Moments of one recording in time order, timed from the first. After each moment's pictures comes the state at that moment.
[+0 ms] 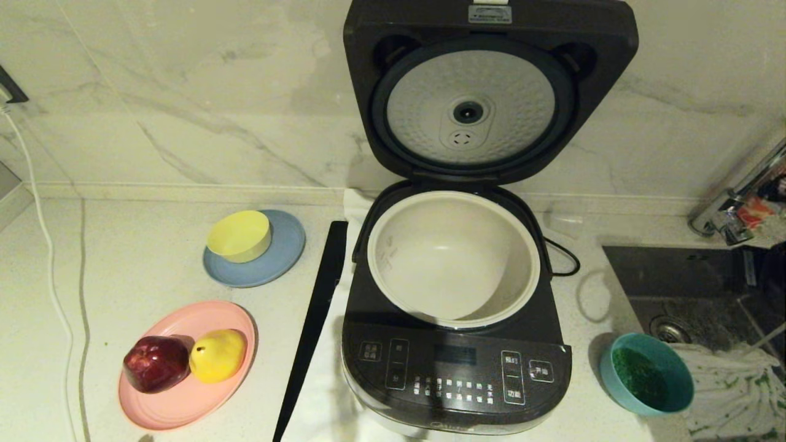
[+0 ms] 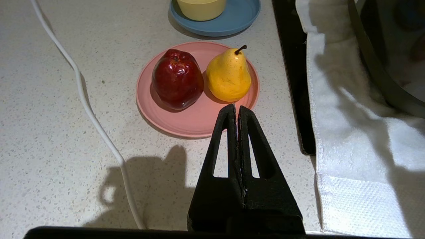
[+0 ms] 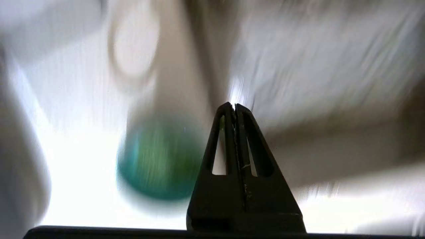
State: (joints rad) left arm -0.02 0.00 0.00 0.01 -0.02 0.05; right arm -0.21 1.56 -1.19 0.49 0.01 0.12
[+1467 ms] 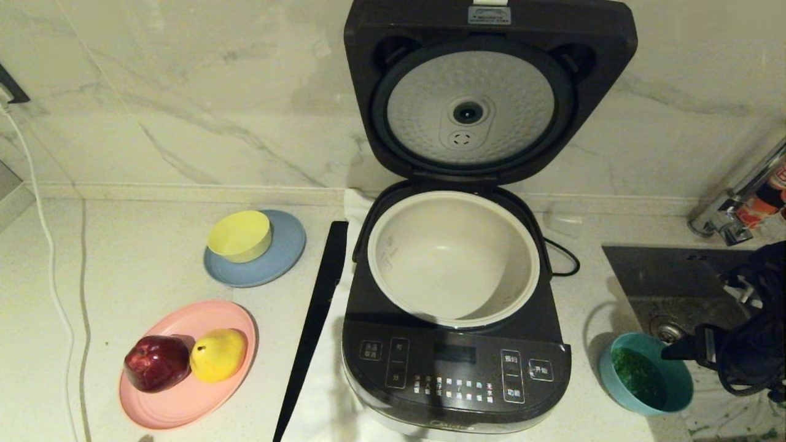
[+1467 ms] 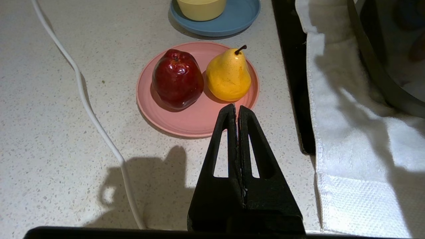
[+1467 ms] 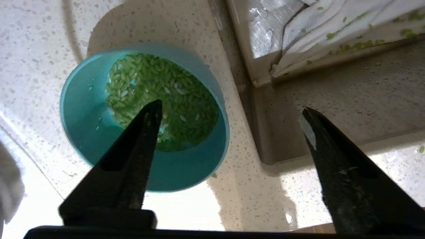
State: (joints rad) left arm -0.02 0.00 0.00 0.01 -0.02 0.05; right arm -0.18 1.62 -0.81 0.21 0.03 0.27
